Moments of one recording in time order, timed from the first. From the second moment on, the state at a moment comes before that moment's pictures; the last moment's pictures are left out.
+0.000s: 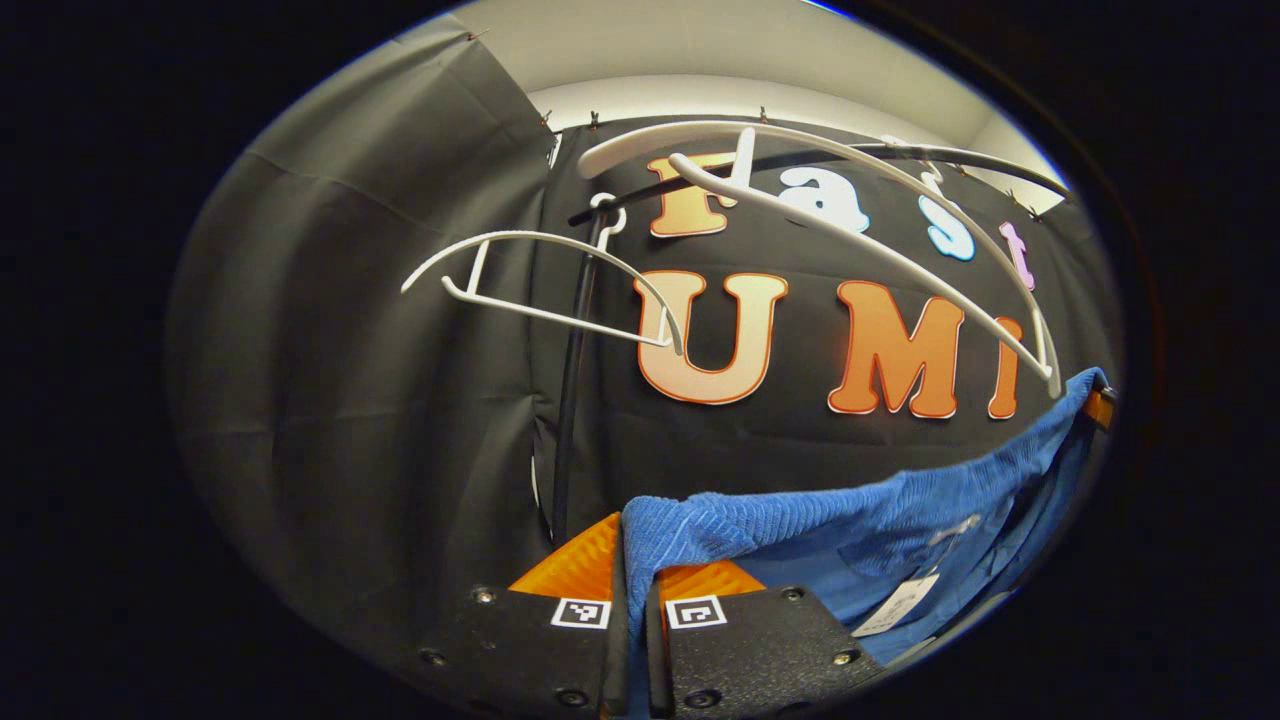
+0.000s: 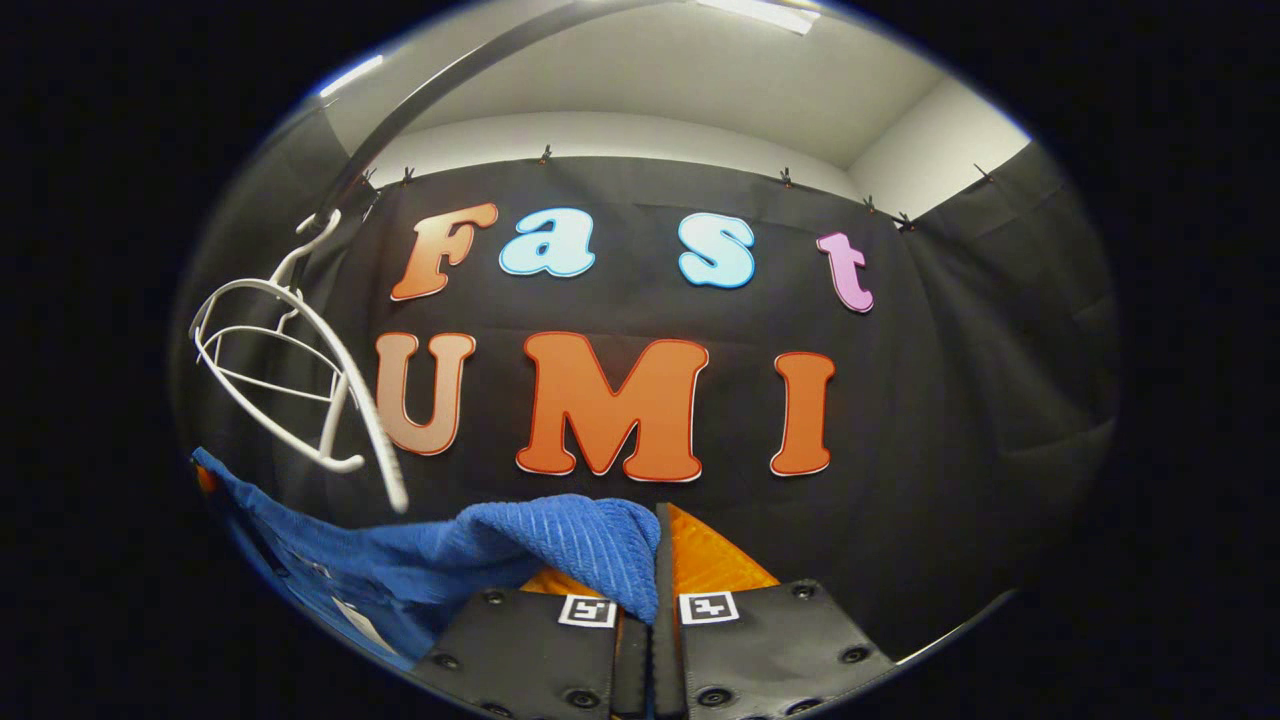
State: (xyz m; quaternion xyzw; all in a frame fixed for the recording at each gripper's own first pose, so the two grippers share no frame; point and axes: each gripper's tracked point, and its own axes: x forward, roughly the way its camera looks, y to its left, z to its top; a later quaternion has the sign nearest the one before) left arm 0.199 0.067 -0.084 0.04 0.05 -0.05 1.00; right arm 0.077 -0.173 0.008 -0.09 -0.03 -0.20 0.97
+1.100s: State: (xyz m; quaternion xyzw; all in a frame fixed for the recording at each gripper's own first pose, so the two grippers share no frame) left arm 0.099 -0.075 -0.258 -0.08 0.29 -0.16 0.94; right arm 0.073 0.022 -0.209 0.04 0.20 0.09 0.97
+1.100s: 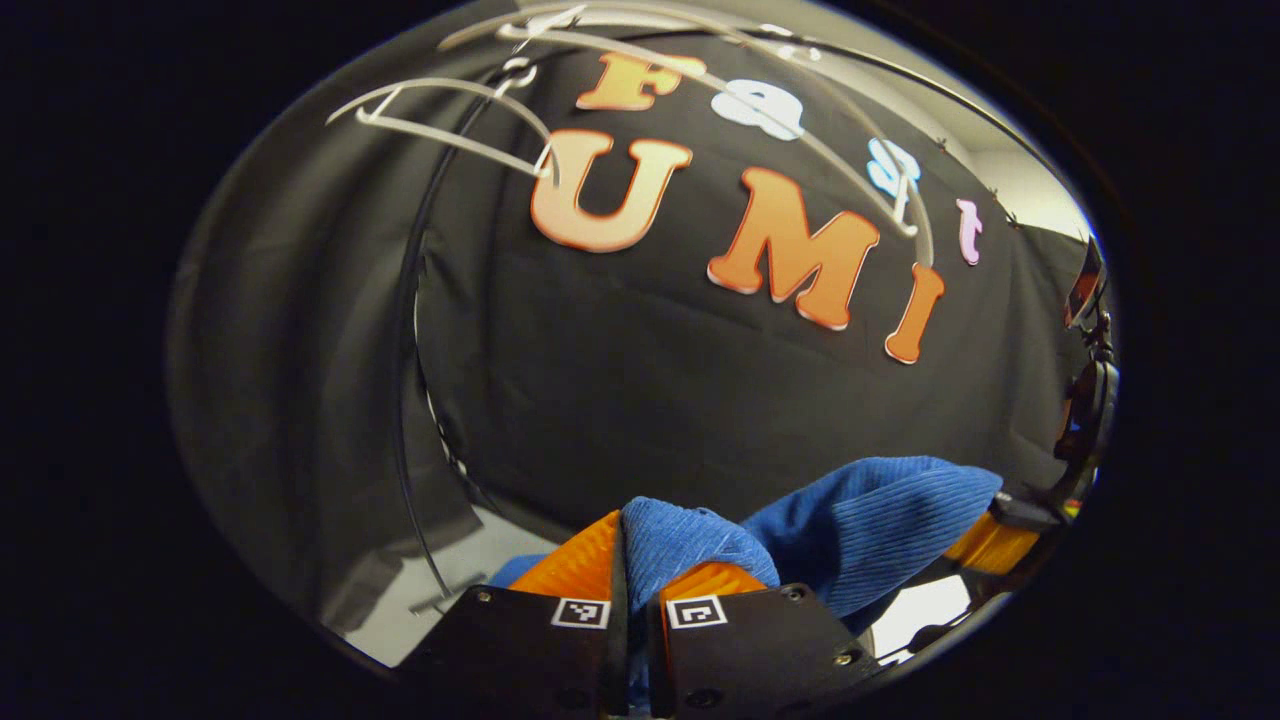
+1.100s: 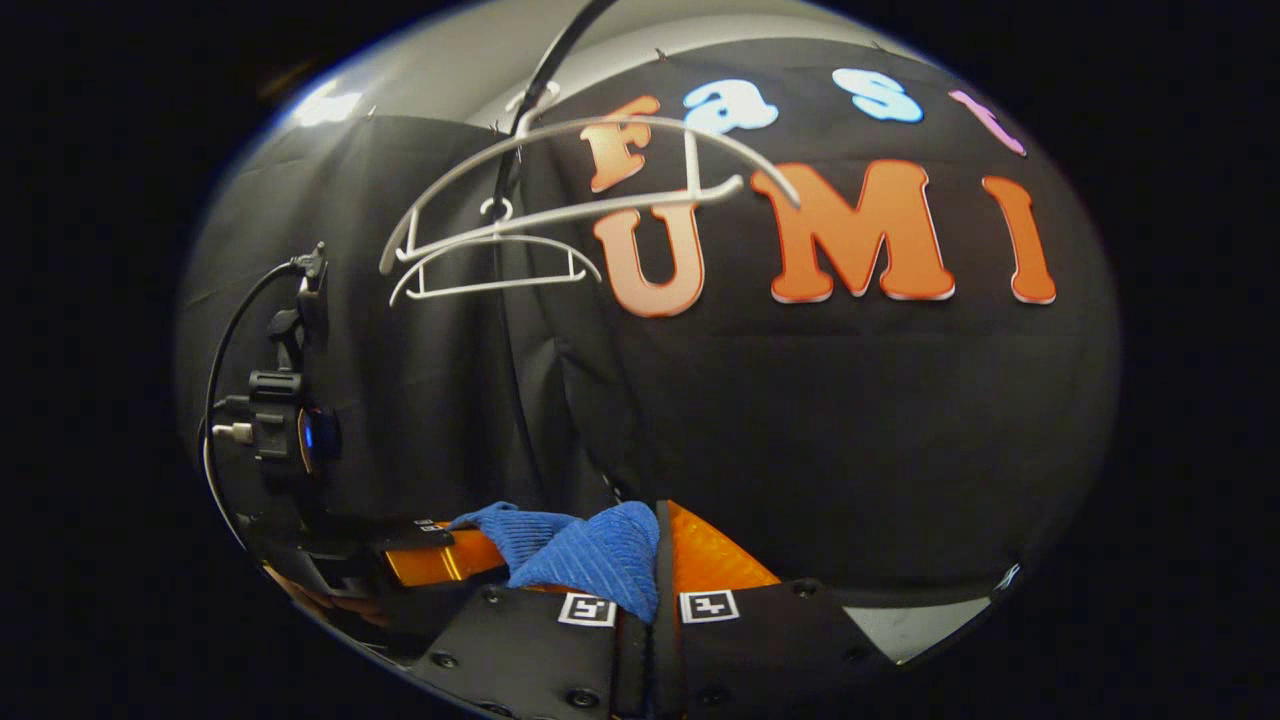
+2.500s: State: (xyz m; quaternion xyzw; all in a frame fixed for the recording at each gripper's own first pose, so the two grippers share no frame) left arm -0.010 -0.001 -0.492 0.00 0.56 -0.04 0.83; right arm 0.019 0.031 -0.501 0.06 0.57 0.02 0.82
